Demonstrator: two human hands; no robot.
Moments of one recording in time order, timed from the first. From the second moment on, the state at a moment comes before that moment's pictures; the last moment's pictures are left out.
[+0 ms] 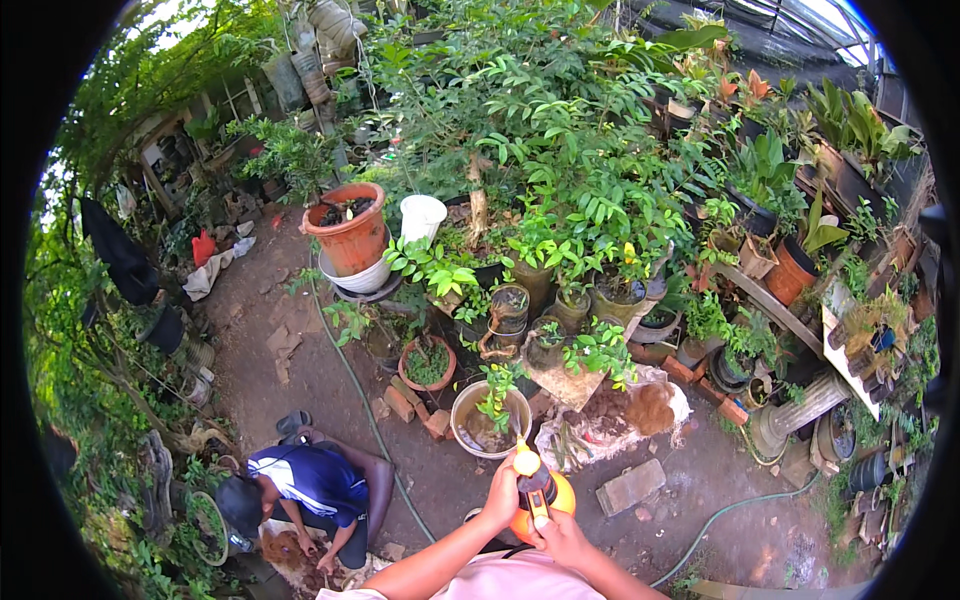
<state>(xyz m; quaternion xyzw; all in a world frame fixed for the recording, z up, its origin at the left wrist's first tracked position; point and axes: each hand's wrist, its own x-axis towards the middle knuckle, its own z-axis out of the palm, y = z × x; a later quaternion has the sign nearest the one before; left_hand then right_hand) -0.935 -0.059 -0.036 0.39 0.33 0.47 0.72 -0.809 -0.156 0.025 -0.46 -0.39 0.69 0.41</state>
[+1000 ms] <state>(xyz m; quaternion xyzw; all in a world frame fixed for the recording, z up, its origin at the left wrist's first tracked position) -1.020 0.012 0.058 0.55 0.20 0.50 0.64 -0.898 -0.104 0.052 -0.46 -0.62 0.41 0.48</state>
